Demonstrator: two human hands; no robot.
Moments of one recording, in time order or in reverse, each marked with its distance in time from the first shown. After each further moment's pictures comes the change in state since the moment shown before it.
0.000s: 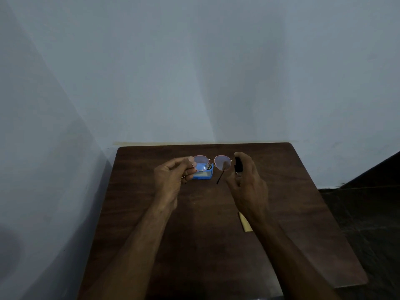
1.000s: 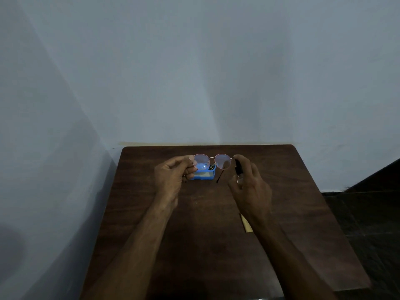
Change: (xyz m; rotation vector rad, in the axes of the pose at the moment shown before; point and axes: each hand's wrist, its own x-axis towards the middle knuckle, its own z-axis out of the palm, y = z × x) left_hand -0.012 0.014 0.000 0.035 0.036 0.062; right_hand -0.007 -0.005 -0.011 -0.084 -0.063 0.004
